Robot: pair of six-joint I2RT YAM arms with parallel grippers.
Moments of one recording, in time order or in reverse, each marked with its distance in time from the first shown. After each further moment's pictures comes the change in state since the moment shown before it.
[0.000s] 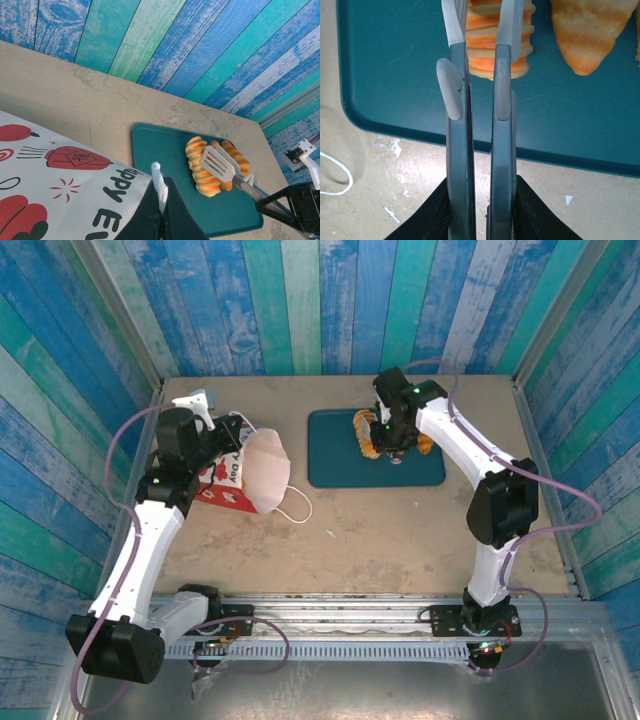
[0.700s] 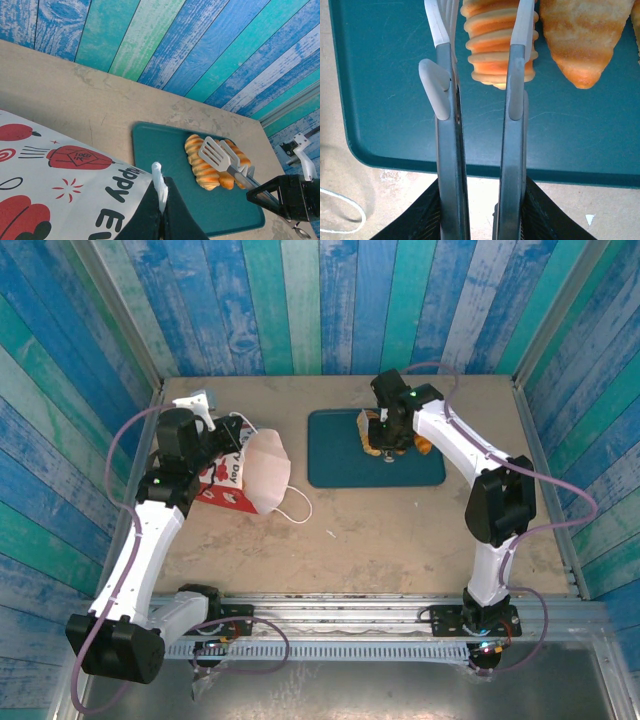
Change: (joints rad) left arm 0.000 0.000 -0.006 0.002 0.000 0.003; right arm 0.000 0.017 -0.034 0.098 0.019 0.119
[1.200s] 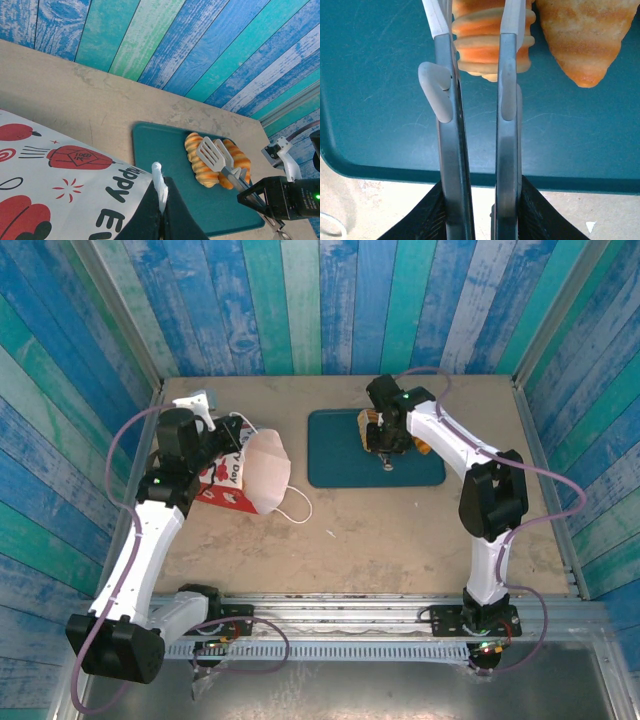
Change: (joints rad) left arm 0.000 0.000 0.000 0.000 0.000 0.000; right arm 0.002 0.056 0.000 0.007 0.025 0.015
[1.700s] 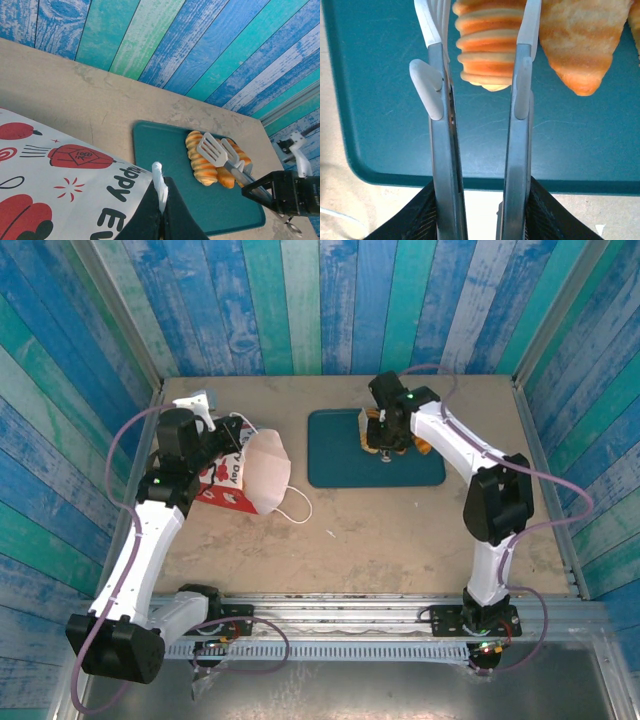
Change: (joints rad) left arm 0.000 0.000 0.000 -0.005 0.000 0.004; right arm 0.003 -0.055 -0.017 0.042 -0.002 0.032
